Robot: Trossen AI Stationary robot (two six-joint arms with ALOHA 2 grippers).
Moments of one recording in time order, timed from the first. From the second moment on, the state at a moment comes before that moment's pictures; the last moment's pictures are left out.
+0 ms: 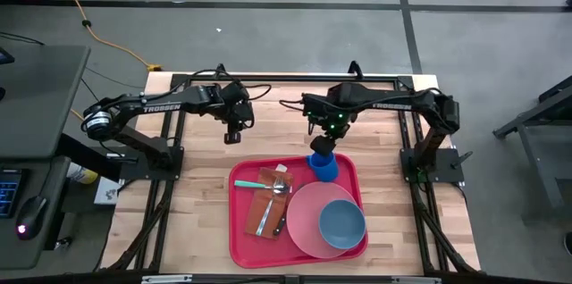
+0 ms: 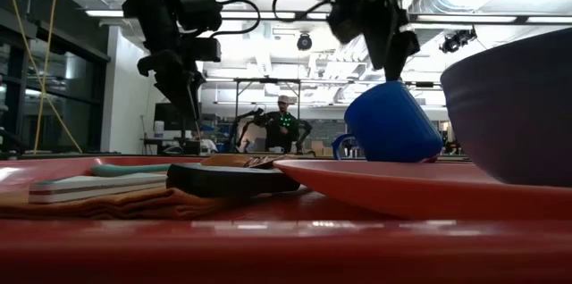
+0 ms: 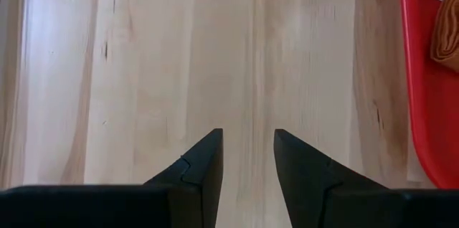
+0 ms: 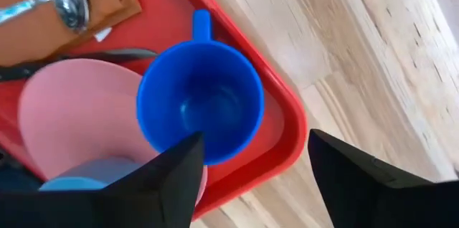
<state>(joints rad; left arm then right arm) 0.47 1.37 0.90 -0.64 0.07 0.42 -0.20 1.75 1.55 -1.29 -0.21 0.46</state>
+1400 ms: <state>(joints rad) 0.47 1.37 0.90 -0.63 0.07 0.42 -0.17 1.87 1.45 -1.23 -0.25 0.47</state>
